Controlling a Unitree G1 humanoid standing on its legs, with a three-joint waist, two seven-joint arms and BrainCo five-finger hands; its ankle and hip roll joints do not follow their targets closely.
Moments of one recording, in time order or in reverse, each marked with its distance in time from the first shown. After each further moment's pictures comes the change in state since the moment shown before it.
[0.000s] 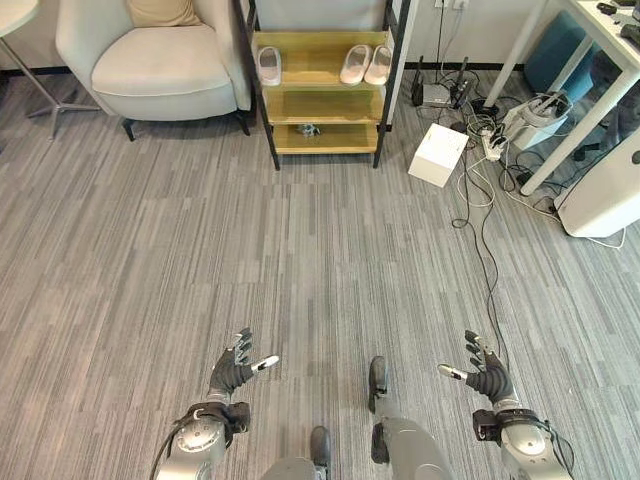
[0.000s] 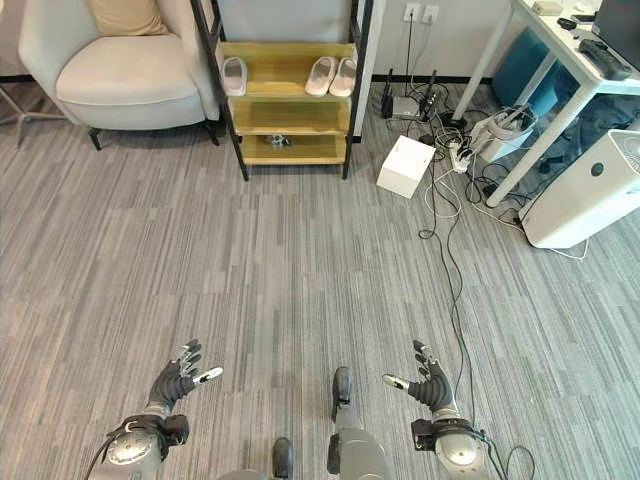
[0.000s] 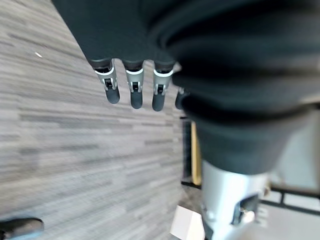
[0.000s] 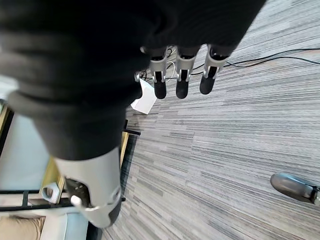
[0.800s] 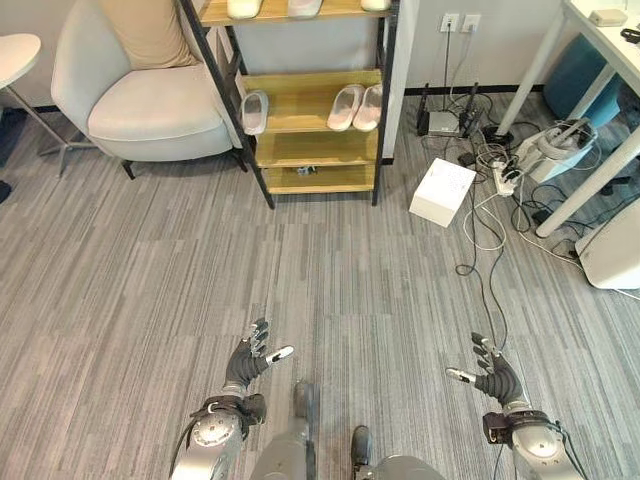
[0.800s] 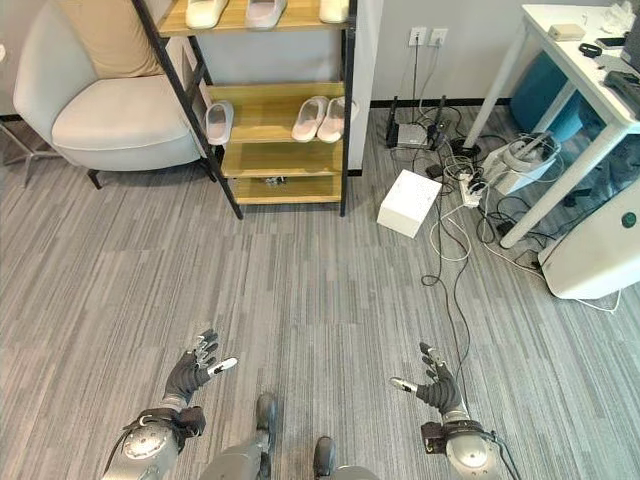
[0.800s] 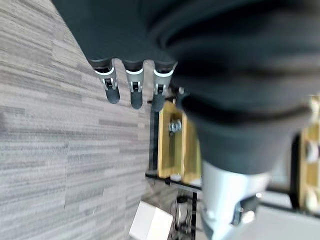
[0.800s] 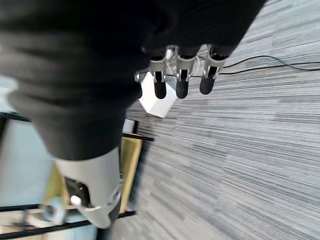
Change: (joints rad) left arm -0.012 -0.046 -0.006 -0.026 -0.010 -0.012 0.012; right arm -0.035 -0.051 0.002 0.046 0.023 0.001 0.019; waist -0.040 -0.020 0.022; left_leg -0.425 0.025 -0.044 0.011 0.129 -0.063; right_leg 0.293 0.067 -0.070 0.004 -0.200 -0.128
